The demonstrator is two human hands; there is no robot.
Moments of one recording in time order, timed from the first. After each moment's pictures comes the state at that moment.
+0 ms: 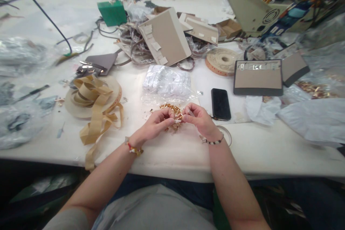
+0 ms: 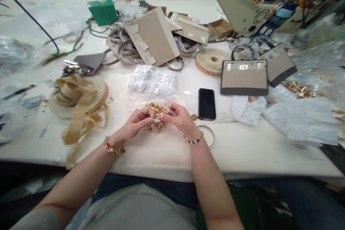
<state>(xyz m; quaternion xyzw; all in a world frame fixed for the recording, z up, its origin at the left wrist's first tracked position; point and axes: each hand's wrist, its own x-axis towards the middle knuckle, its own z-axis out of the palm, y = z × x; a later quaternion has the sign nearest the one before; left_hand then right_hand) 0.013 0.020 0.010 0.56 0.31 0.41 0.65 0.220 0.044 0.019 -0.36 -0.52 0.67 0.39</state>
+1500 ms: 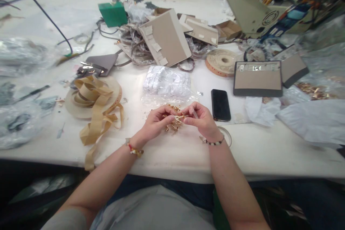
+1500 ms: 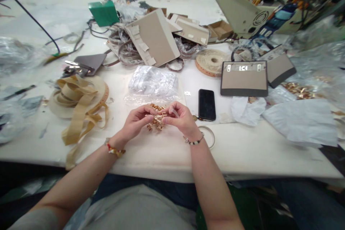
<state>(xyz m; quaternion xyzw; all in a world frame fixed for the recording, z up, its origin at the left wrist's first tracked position) 0.020 0.023 0.006 0.56 0.33 0.50 0.57 0.222 0.043 0.023 -0.33 -0.46 0.70 0.44</state>
